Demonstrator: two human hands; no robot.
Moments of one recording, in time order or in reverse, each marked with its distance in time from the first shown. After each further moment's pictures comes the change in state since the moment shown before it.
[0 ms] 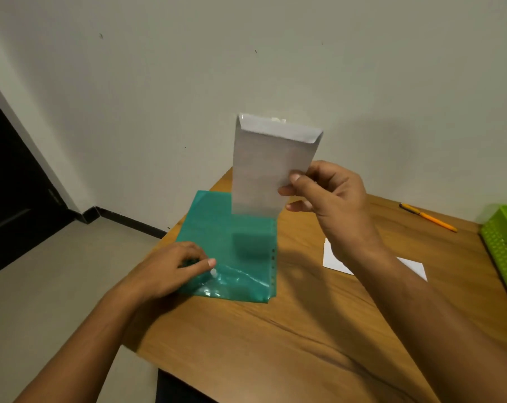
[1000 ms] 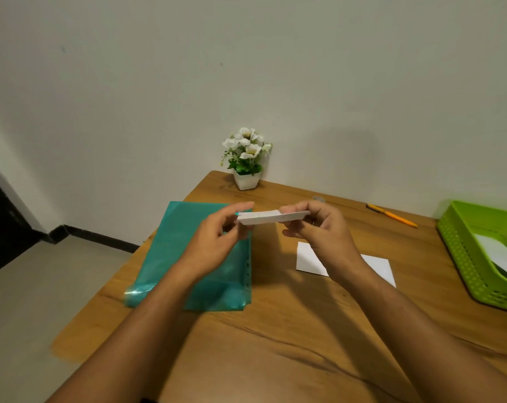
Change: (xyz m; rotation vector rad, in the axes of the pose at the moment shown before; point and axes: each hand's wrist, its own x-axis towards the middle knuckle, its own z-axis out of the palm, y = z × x) left_hand 0.085 0.122 0.017 -0.579 0.246 0.158; right_hand 0.009 0.051 -0.057 -0.106 0.026 0.154
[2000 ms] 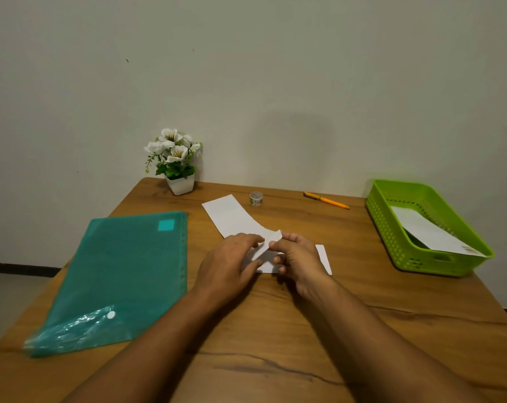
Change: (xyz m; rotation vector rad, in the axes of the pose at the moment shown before) left_hand 0.019 -0.005 0.150 0.590 -0.120 0.313; right_hand -0.015 0.063 -0.076 0.310 0.372 0.610
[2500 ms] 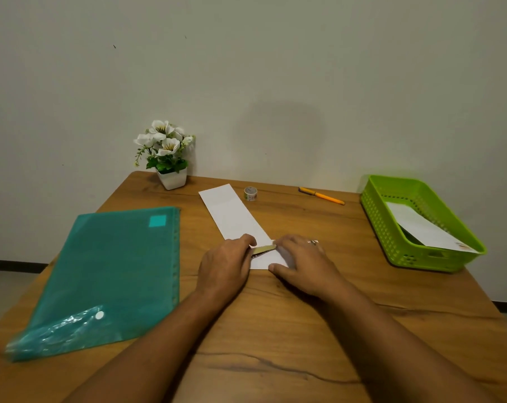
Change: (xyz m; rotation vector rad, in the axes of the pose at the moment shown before) left_hand 0.007 -0.004 0.026 0.074 0.069 -0.067; right_hand 0.016 0.008 -0.047 -1.455 -0.075 -0.573
